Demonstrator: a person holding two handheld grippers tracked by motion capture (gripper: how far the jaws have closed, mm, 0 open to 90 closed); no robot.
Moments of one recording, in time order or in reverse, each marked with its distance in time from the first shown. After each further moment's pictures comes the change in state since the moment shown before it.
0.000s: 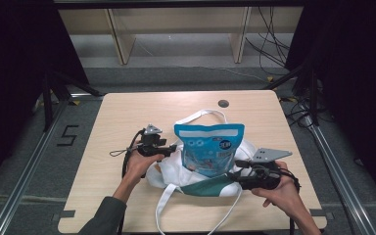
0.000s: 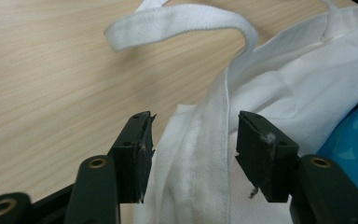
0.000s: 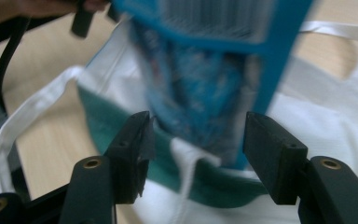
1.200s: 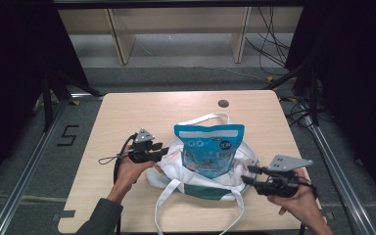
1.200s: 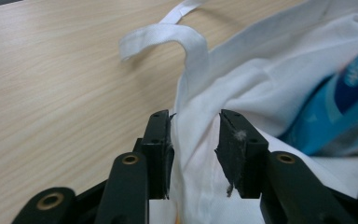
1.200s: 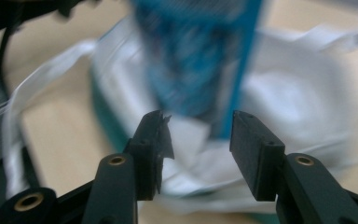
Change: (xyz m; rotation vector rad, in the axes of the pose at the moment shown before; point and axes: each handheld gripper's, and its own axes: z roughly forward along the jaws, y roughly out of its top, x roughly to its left) left arm -0.009 -0.016 -0.042 -0.050 0.000 0.068; right arm -0.006 -0.012 -0.048 -0.072 -0.106 0.013
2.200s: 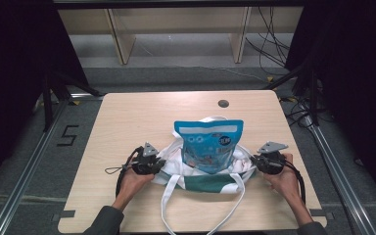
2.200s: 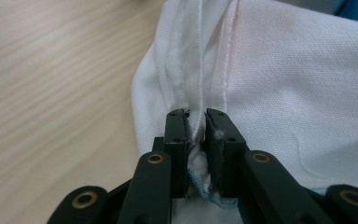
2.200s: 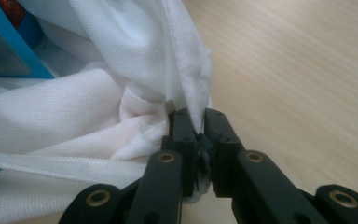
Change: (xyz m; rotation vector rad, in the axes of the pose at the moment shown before) left arm 0.007 -0.037 0.033 0.159 0.078 0.092; right arm -0.078 -0.036 0.082 0.269 -0.280 -0.018
